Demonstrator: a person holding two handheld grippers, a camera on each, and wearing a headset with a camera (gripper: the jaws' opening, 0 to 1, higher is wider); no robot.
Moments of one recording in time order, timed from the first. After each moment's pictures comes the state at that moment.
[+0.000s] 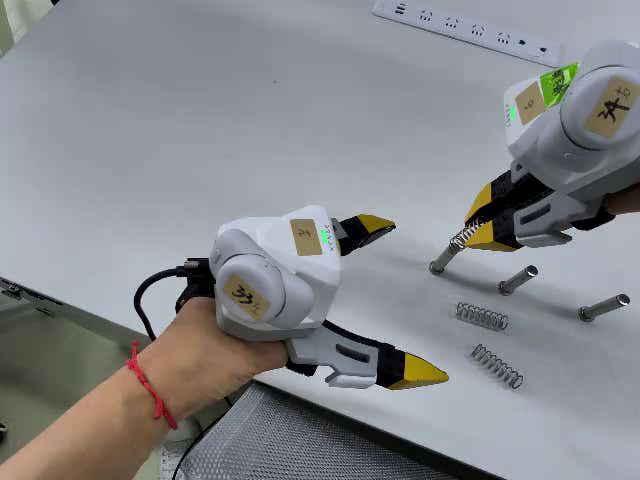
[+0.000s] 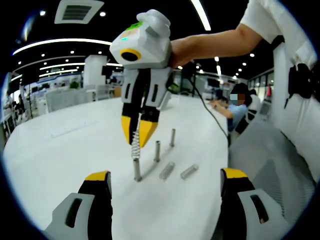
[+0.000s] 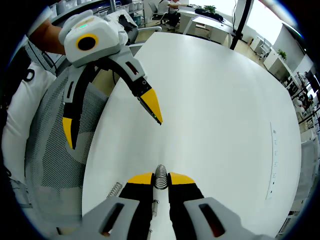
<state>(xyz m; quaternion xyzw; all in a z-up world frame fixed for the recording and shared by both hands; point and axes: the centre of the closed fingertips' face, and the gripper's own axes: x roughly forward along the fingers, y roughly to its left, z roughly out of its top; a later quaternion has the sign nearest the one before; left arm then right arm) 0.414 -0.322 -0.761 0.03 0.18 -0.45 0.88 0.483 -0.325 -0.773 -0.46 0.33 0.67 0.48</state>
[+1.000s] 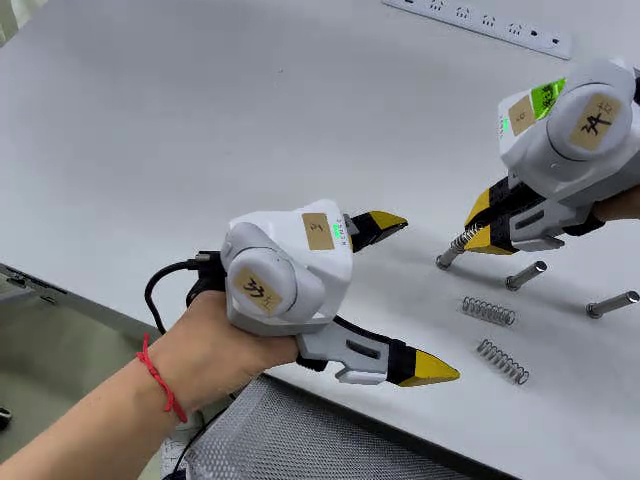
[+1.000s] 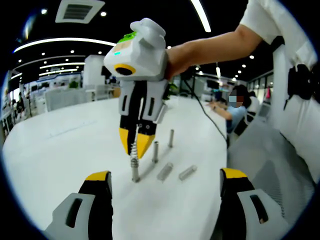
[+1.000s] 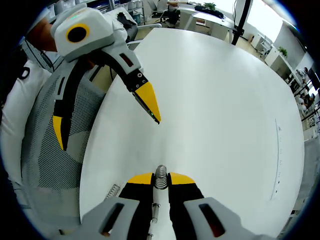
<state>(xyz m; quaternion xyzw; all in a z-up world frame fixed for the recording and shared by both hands) 0.416 -0.326 -0.761 0.02 0.18 -0.45 0.87 0.480 -0.325 -0.791 -0.46 0.34 0.67 0.47</state>
